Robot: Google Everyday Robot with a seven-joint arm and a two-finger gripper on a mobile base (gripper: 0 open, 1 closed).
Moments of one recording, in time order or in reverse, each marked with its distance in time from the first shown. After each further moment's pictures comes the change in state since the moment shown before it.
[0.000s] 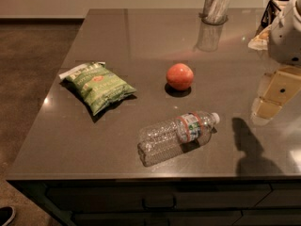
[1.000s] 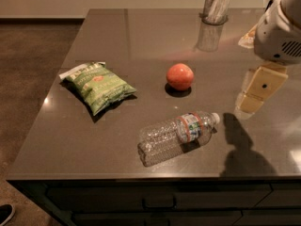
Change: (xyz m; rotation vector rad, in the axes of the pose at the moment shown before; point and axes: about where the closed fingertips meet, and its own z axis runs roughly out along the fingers) arm -0.020 -0.008 0.009 0.006 -0.042 0.037
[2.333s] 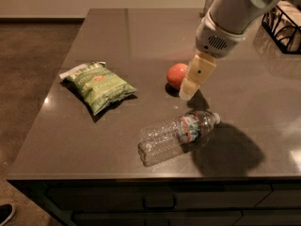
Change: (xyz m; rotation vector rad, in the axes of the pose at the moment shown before) arm -0.077 -0.046 0.079 -0.083 -0.063 0.123
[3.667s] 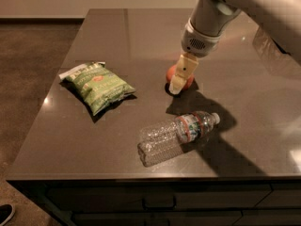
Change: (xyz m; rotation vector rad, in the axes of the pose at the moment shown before) arm -0.017 -0.049 0.057 -0.001 0.052 0.031
